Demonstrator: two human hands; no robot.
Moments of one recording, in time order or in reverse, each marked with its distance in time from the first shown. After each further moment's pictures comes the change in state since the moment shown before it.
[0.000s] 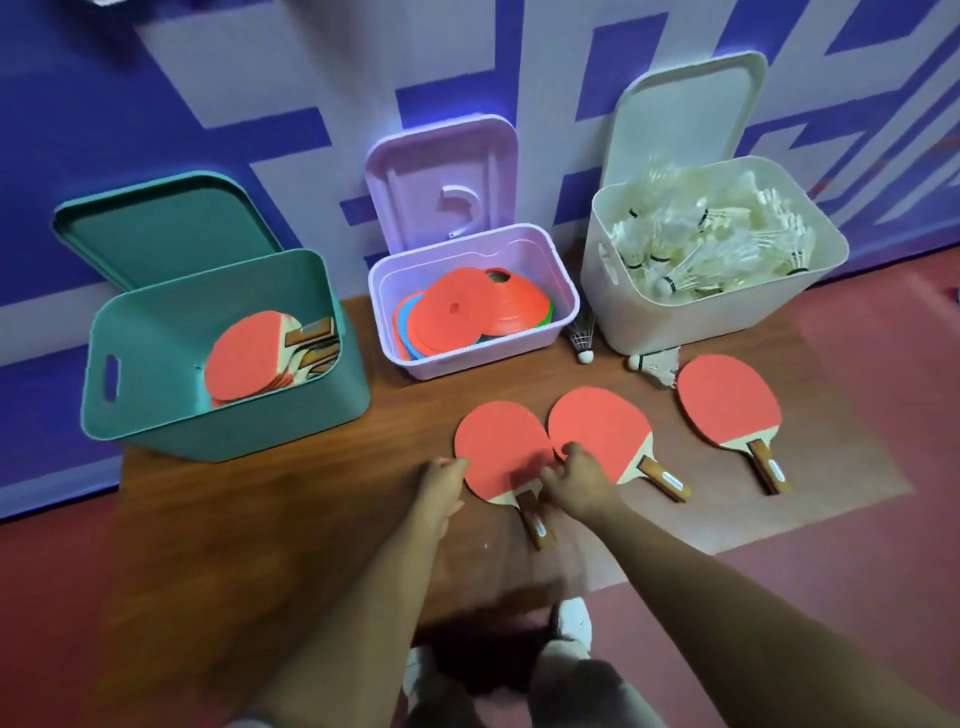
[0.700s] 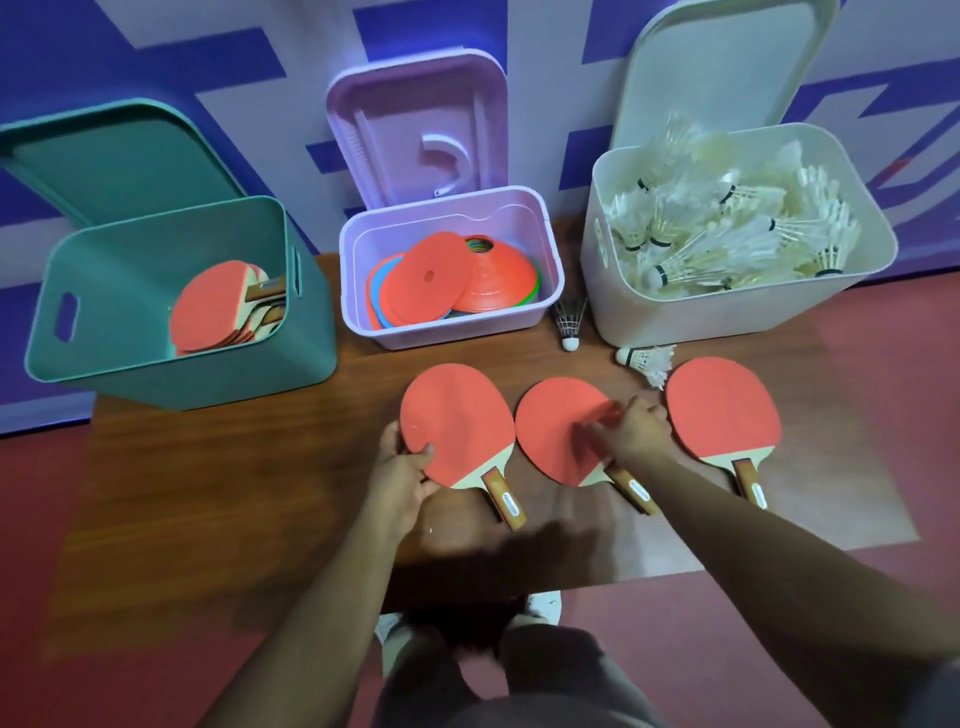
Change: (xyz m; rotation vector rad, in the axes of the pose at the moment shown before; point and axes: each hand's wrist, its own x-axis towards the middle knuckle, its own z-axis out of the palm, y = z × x) left_hand -0.017 -0.004 0.037 -0.556 0.021 0.124; right_hand 0.097 0.068 -0.096 -0.158 0.056 0.164
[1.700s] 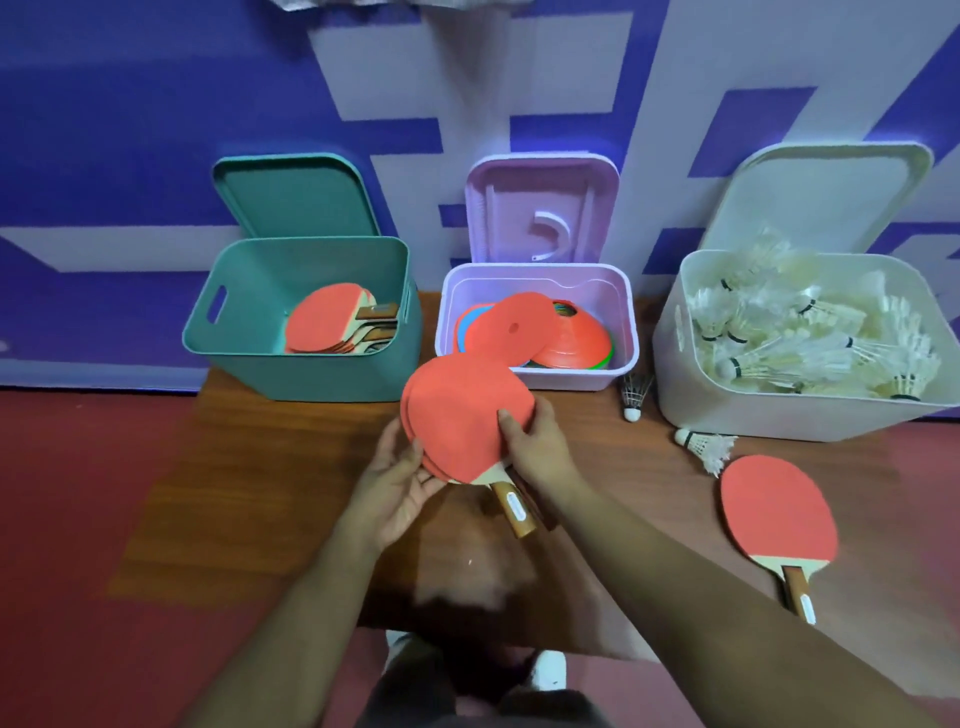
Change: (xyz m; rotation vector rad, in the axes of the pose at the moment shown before) left_hand -0.044 0.058 -0.052 -0.318 -0.195 0.218; right_hand -0.122 -0.158 0.033 0.528 -0.208 -0.514
